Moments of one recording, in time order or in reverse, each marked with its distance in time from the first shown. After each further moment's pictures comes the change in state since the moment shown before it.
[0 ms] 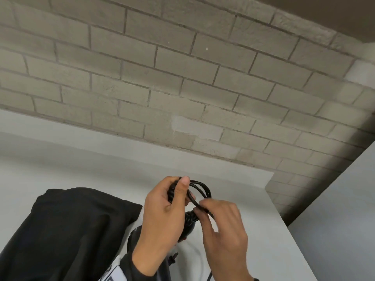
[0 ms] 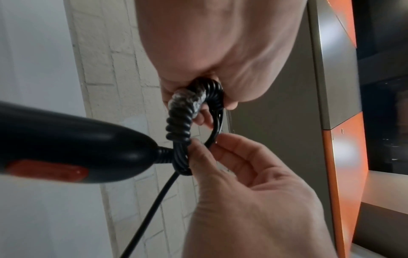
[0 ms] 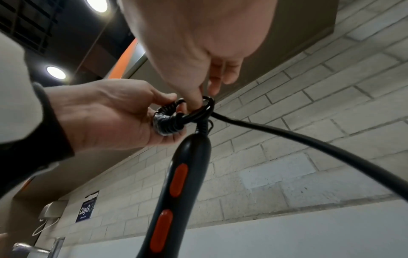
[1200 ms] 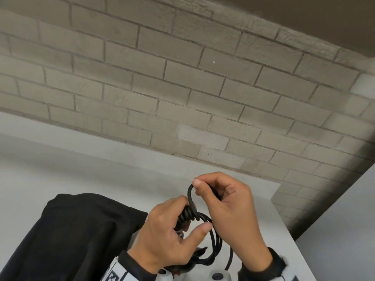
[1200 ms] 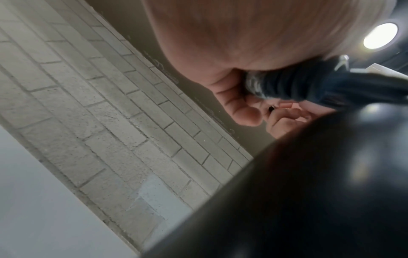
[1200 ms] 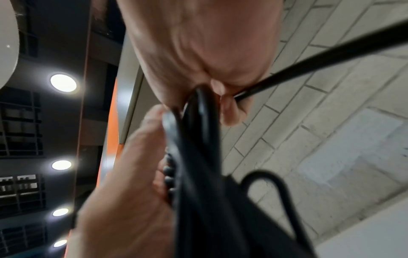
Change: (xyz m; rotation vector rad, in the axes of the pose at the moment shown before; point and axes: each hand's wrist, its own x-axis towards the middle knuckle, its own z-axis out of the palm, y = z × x) left_hand 0.002 -0.012 -0.024 0.288 -0.181 0.611; right_hand 0.085 -0.028 -0.017 0.550 -0.293 0.420
